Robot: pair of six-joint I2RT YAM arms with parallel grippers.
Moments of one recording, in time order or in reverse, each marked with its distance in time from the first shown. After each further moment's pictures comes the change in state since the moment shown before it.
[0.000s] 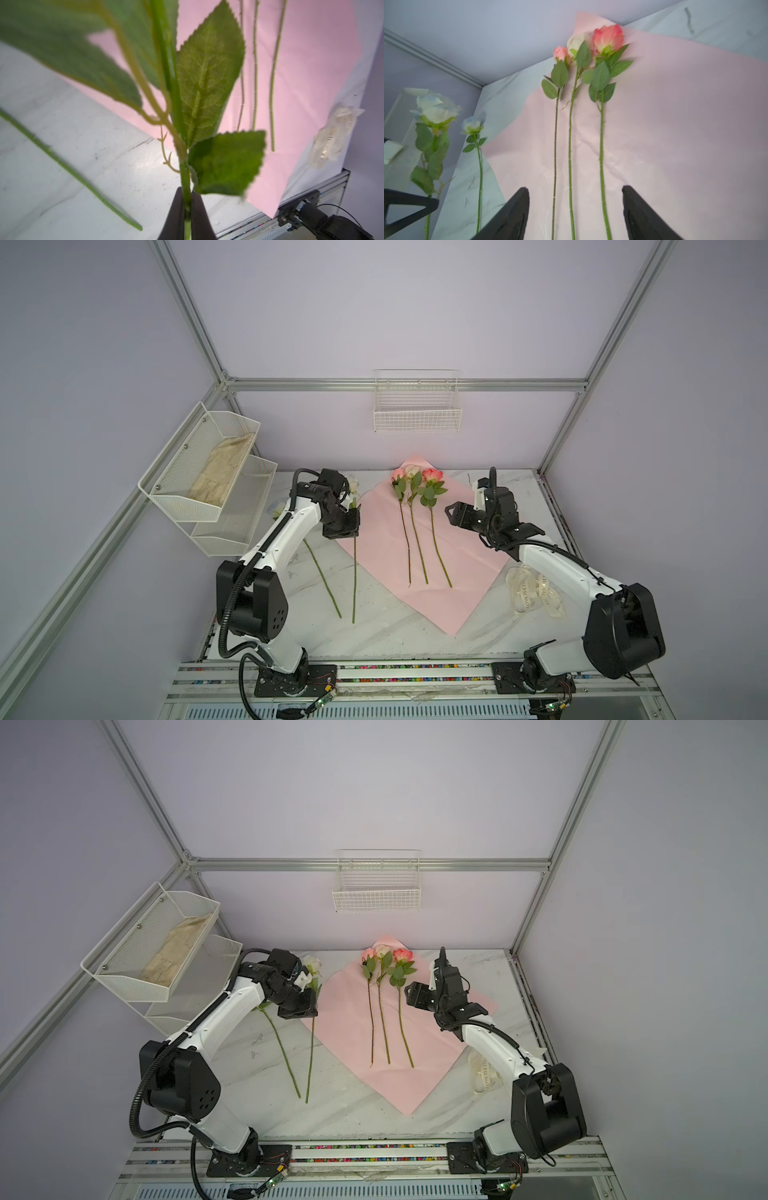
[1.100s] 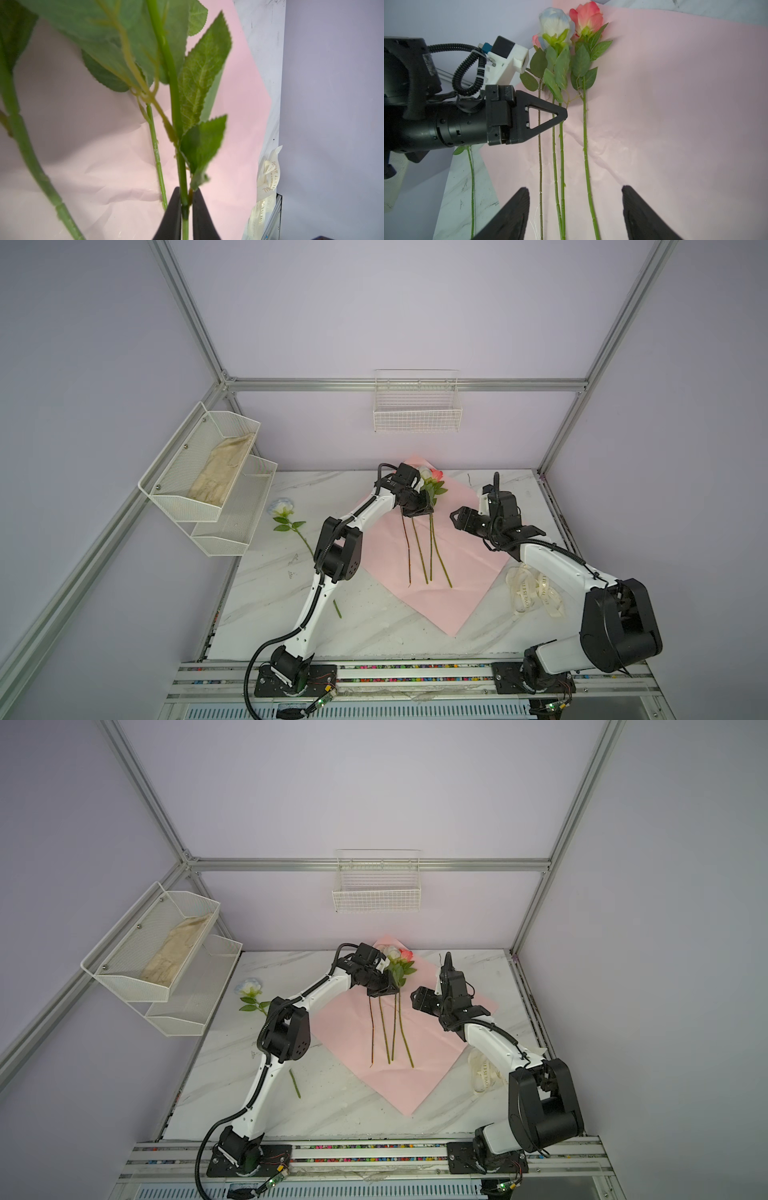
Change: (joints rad) left arm -0.246 0.830 0.711 0.400 0.192 -0.328; right arm -0.026 0.048 -0.036 -0.003 -0.053 0.022
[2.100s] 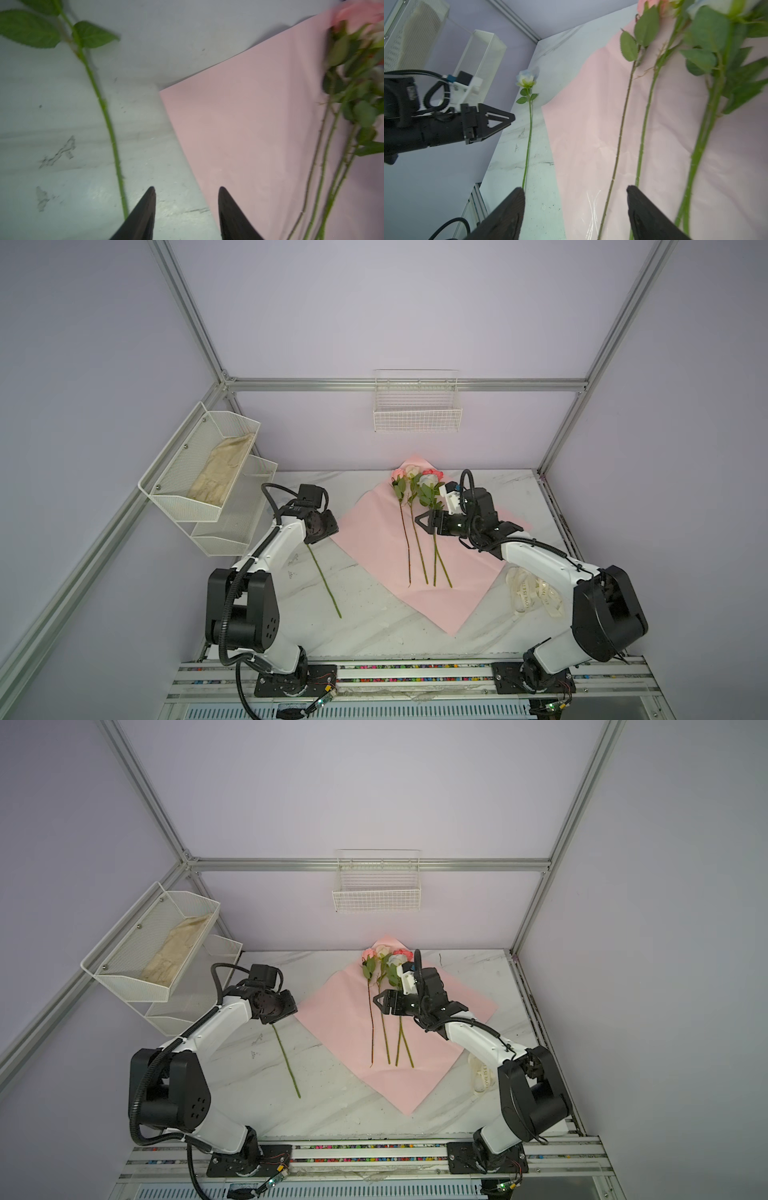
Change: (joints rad) left arm 0.453 -0.947 -1.135 -0.010 -0.532 0.101; right arm 0.223 0.116 0.121 0.089 -0.225 -0.057
